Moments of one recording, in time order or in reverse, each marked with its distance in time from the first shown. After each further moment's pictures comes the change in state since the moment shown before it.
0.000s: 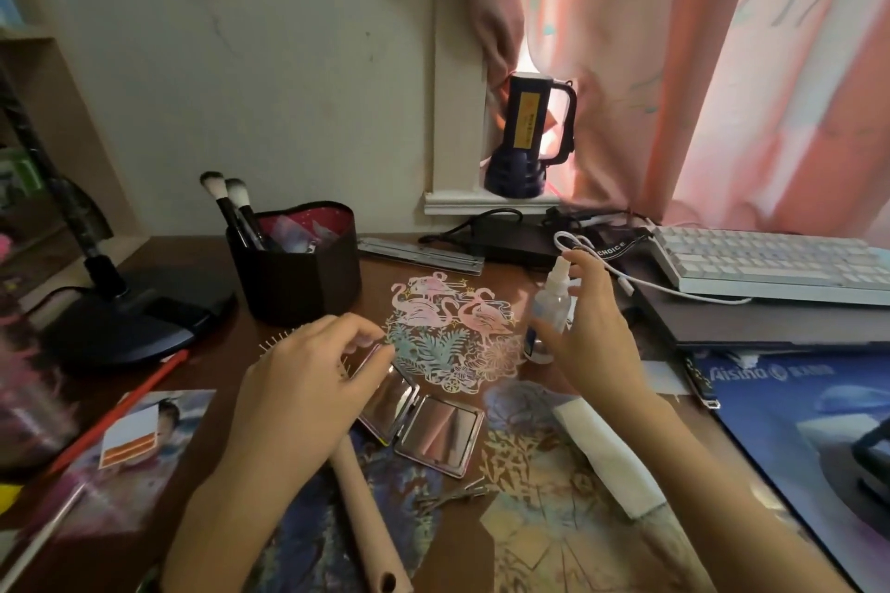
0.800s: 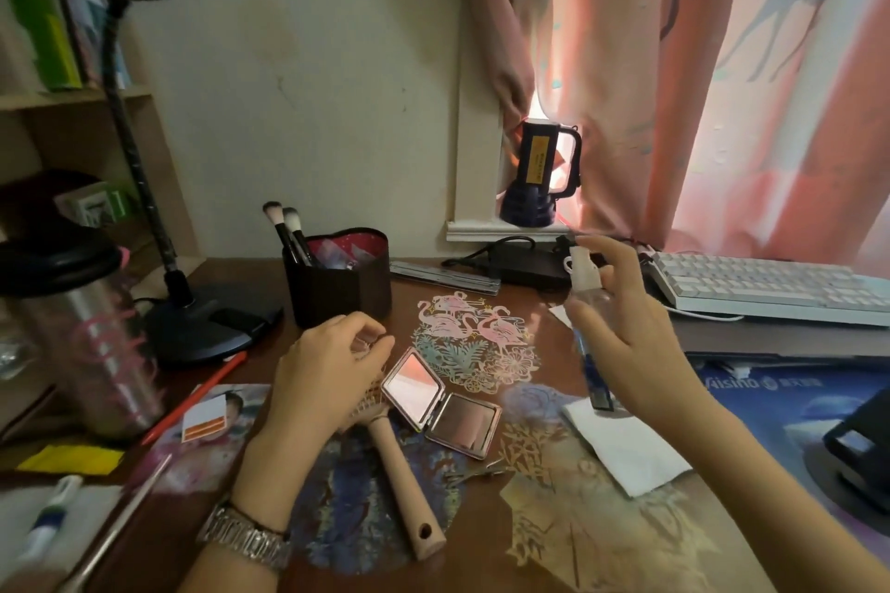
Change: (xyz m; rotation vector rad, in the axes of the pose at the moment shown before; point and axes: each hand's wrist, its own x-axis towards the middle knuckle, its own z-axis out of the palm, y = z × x) left_hand 0.001 -0.022 -0.010 -0.015 0.014 -0.123; right_hand -0.039 -0.083 -0.079 0.228 -0.105 -0.199
